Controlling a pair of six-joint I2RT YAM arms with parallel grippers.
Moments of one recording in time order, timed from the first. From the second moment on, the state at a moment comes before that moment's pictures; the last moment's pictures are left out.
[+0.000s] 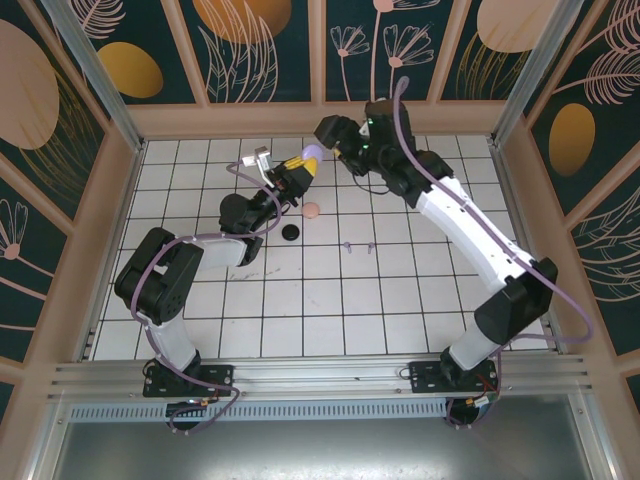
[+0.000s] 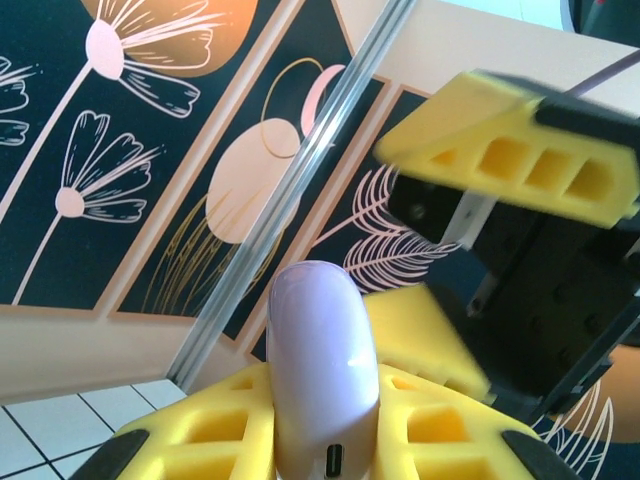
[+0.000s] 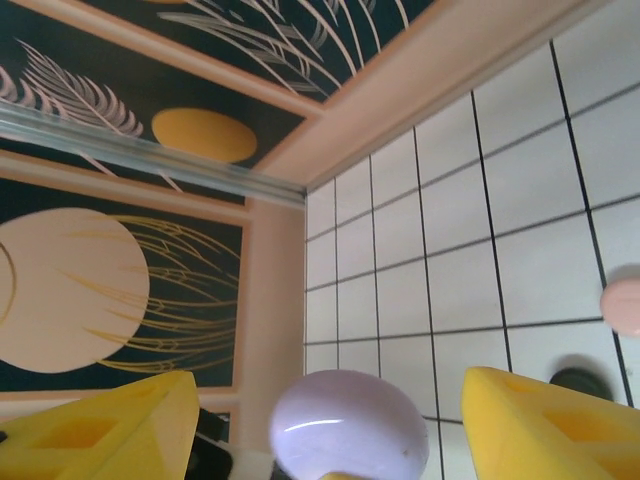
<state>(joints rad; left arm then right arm) -0.50 1.80 0.86 1.43 0.42 -0.81 0.59 1.58 1.67 -0.46 -0.15 1.03</state>
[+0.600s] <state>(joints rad) -0.50 1.75 0.86 1.12 0.62 -0.78 0.48 1.29 1.07 -0.31 -0.31 0.46</state>
